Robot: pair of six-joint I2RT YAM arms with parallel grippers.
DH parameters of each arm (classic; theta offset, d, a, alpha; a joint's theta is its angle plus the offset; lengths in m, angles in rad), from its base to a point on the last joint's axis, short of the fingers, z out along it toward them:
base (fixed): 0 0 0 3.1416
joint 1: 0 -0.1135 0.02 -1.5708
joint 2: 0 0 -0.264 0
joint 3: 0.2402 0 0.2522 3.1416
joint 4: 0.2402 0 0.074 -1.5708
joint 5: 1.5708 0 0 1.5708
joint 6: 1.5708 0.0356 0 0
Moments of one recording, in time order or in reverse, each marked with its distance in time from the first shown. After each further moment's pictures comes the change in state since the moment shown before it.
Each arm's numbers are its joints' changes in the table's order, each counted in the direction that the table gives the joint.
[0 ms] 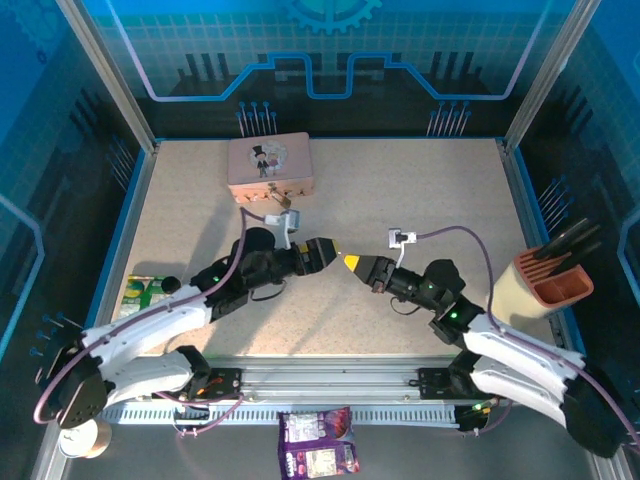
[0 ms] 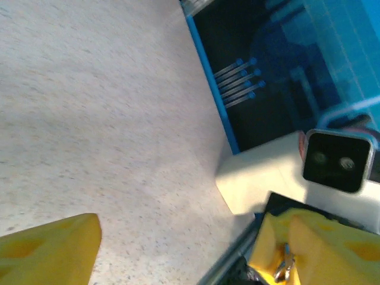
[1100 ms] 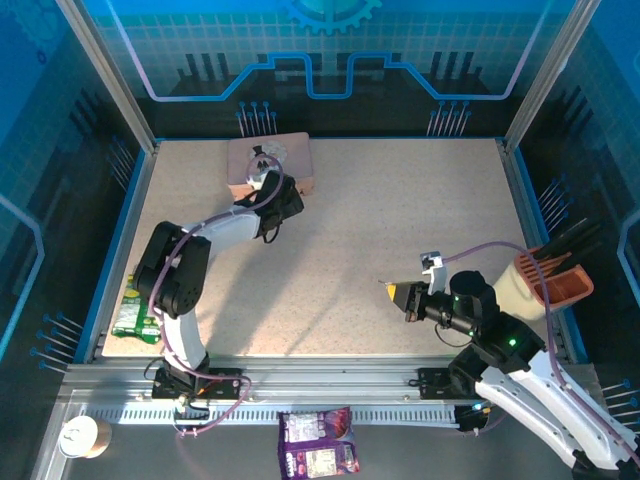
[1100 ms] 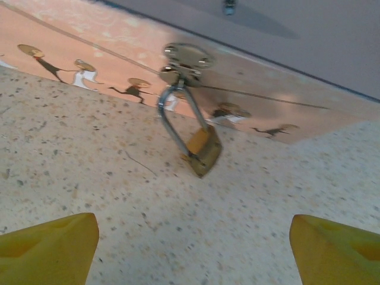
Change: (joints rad) left arm -0.365 -0.805 0.490 0.216 -0.434 0.124; right arm 0.041 0.459 0.159 1.078 0.156 -0.356
